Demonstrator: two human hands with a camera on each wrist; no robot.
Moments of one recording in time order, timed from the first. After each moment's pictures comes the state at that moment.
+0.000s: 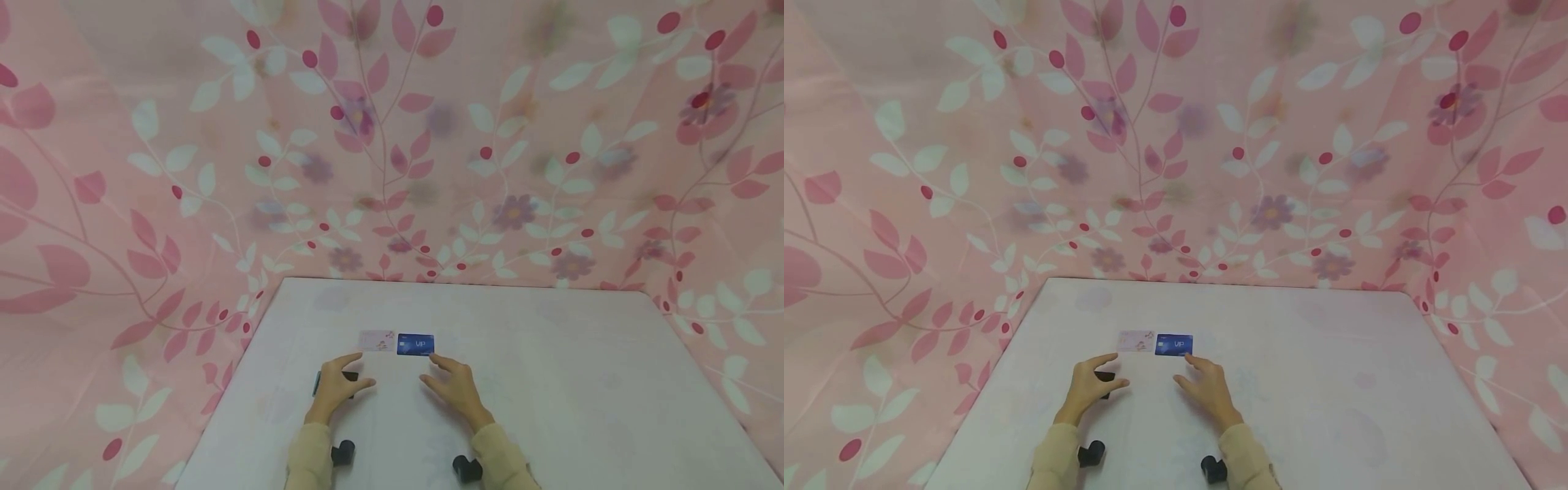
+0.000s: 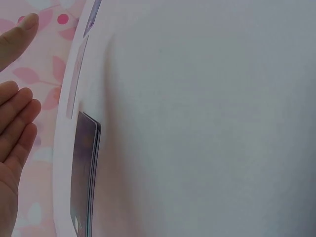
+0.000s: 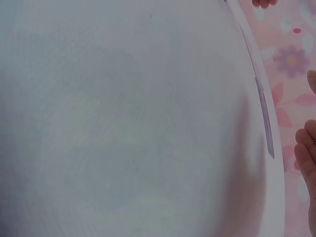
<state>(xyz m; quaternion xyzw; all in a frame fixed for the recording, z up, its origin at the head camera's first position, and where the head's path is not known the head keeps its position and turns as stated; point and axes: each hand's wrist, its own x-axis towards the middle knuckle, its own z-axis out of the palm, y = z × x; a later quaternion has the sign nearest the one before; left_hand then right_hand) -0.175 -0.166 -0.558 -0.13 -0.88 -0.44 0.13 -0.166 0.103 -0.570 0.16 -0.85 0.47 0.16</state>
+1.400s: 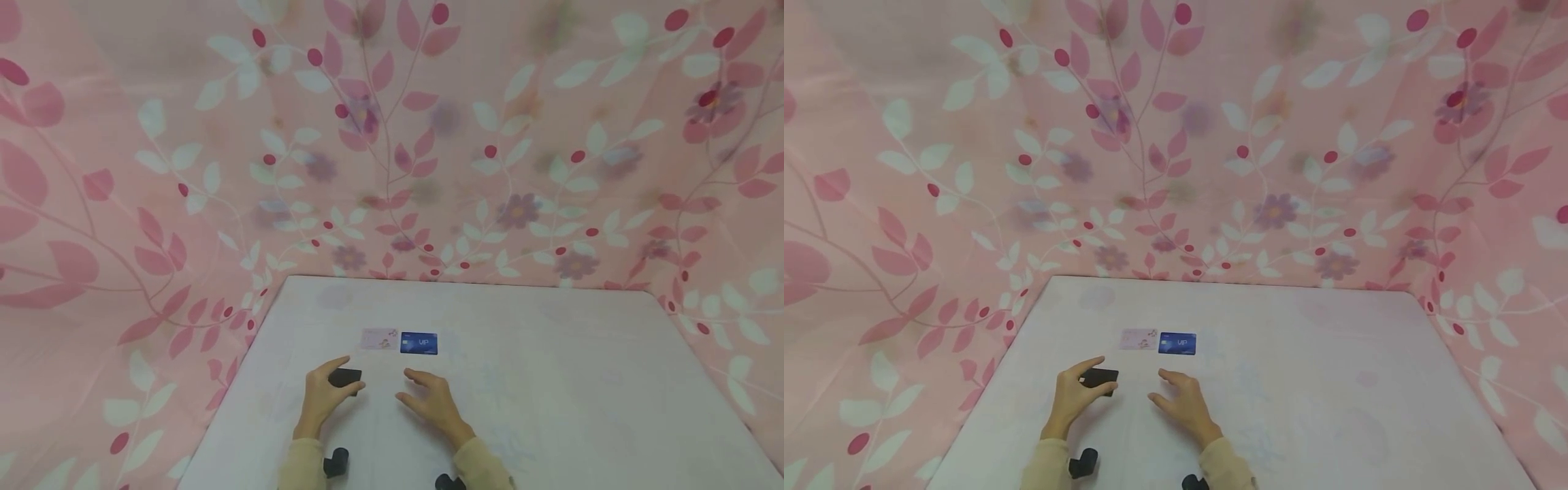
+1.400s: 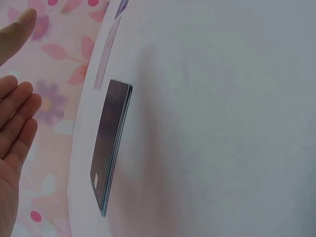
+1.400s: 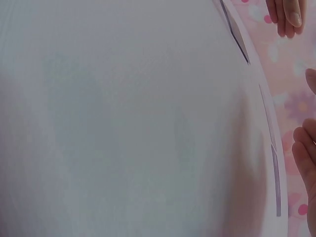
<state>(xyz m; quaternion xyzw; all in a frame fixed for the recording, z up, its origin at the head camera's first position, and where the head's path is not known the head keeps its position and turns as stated) -0.153 -0.185 -0.552 -0.16 -0.85 -0.43 0.26 -0.142 0.057 -0.573 0.24 -0.81 0.52 0.17</state>
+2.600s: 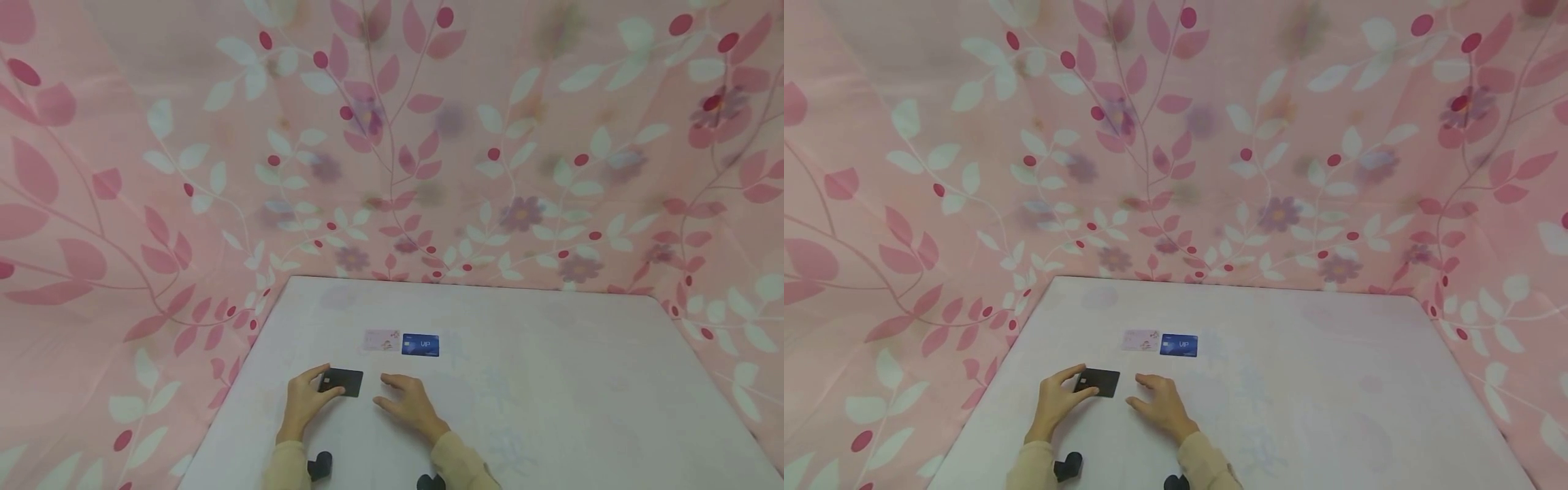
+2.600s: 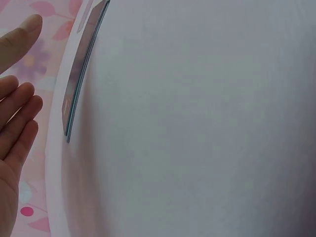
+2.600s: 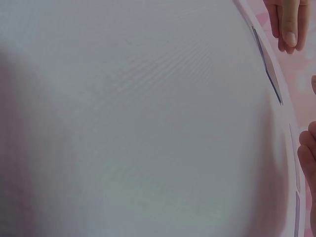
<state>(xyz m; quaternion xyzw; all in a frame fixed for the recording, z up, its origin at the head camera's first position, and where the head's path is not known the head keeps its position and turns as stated) -0.148 -0.223 -0.564 -0.07 -0.89 -0.40 0.21 -0.149 0.018 -0.576 0.28 -0.82 0.48 0.11</state>
